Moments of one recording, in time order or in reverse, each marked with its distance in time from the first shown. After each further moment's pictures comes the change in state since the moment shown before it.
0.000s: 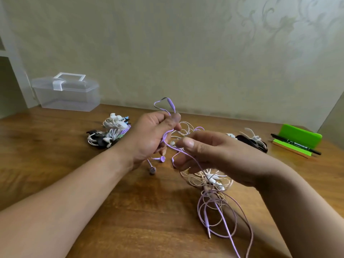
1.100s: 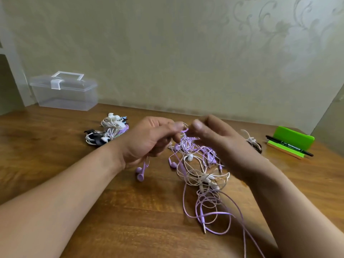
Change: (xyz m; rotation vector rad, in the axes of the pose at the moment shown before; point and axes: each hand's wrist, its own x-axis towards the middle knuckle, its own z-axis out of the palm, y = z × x) left_hand -0.005 0.006 -0.006 -0.082 -0.240 -0.095; right_hand 0.007 0.013 -0.008 -0.076 0.368 -0.231
